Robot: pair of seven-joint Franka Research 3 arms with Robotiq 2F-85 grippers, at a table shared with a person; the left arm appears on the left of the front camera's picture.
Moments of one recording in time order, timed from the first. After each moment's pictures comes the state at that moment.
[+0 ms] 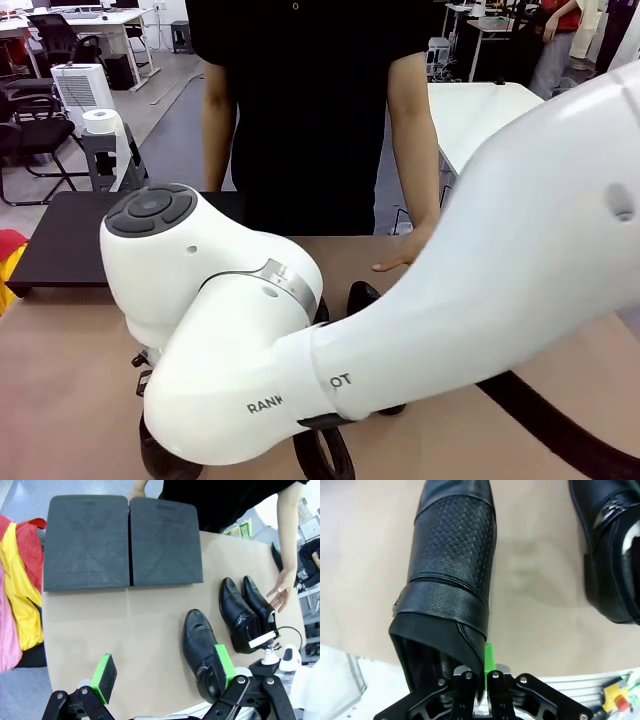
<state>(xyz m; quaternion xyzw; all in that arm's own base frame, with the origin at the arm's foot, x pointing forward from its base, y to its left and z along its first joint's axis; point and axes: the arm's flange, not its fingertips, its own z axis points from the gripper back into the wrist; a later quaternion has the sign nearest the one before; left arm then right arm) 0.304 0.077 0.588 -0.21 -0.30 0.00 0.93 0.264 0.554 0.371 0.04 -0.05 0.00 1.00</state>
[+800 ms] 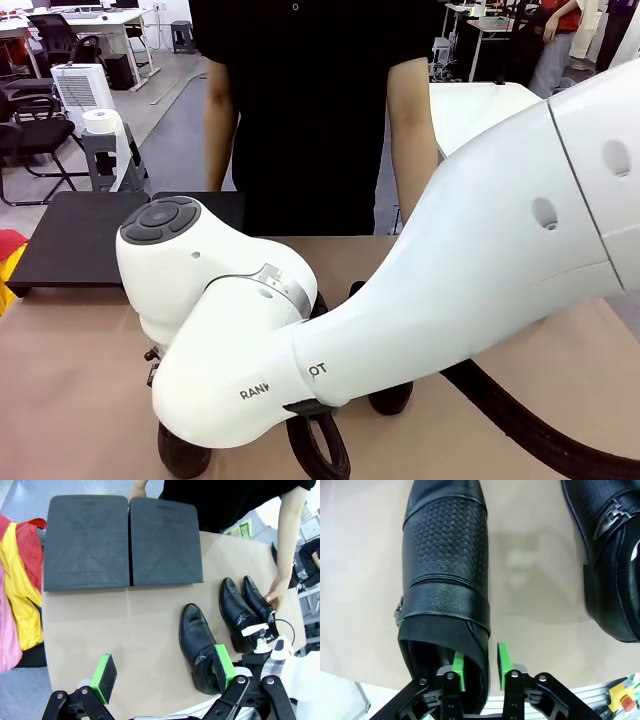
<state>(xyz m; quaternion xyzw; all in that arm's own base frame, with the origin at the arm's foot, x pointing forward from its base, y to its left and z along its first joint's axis) 0.304 0.077 0.588 -0.21 -0.30 0.00 0.93 0.286 0.552 0.352 0.03 -0.05 -0.03 1.00</state>
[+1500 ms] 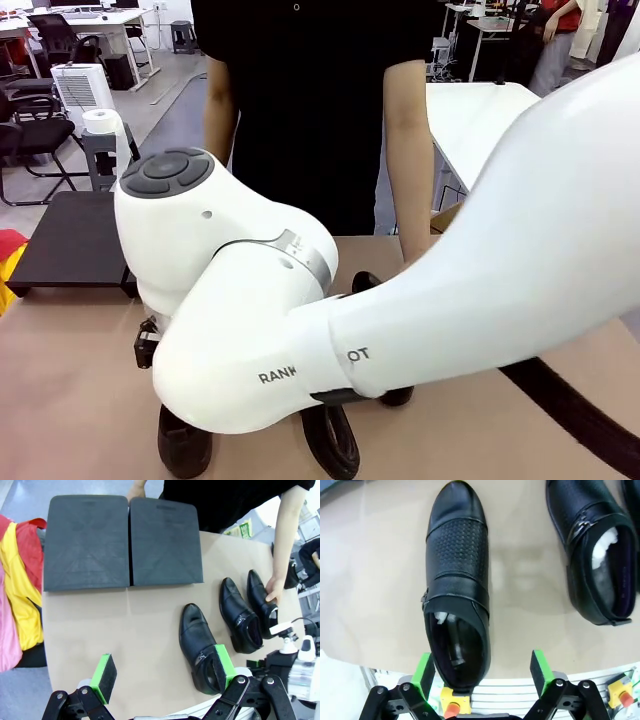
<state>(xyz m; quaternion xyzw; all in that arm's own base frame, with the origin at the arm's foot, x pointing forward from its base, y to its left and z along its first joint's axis) 0.304 0.077 0.588 -0.21 -0.30 0.00 0.93 0.274 0.536 0.411 0.06 -0.08 -0.04 0.99</state>
